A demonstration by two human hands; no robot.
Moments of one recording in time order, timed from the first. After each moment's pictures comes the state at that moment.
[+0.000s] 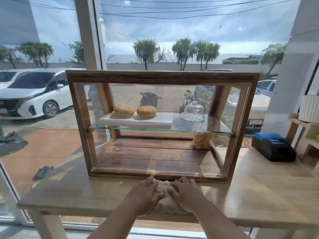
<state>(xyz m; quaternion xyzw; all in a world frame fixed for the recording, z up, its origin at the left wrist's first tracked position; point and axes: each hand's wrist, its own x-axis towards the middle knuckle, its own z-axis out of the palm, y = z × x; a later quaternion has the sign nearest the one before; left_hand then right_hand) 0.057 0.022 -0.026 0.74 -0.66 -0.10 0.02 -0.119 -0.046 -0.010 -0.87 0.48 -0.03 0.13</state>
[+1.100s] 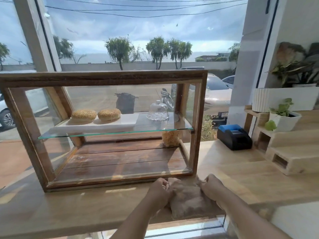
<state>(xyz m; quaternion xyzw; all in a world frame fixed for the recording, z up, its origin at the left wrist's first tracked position) -0.095 -0.034 -0.012 0.70 -0.48 -0.39 0.36 -0.283 -0.107 -0.009 -0.61 0.71 -0.17 0.32</state>
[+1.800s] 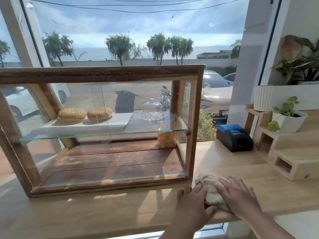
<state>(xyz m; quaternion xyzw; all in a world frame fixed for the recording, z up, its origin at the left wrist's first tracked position) -0.203 -0.071 -0.042 0.62 -0.77 -0.09 0.13 -0.374 -0.124 -0.035 -0.71 0.69 -0.08 0.11</state>
